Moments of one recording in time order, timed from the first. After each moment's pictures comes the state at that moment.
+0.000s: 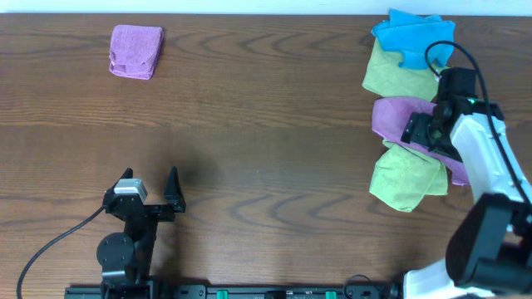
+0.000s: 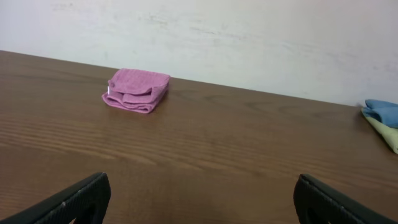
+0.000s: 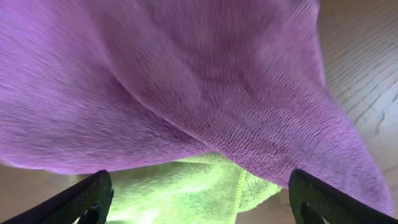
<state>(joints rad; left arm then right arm) 0.06 0.01 0.04 -0.13 0.12 -0.17 -0.18 1.73 1.22 -0.85 0.23 0.25</state>
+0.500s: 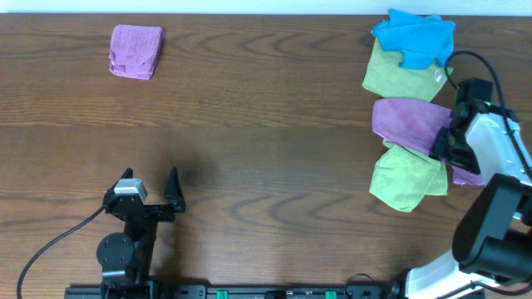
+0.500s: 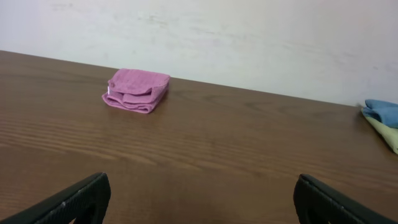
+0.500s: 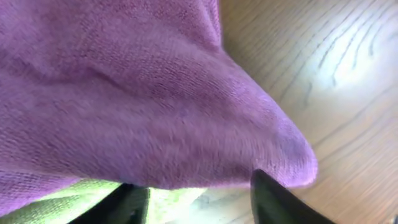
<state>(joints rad) 0.06 0.01 0.04 -0.13 0.12 -0.17 -0.32 1.79 1.22 -0.89 0.36 0.22</state>
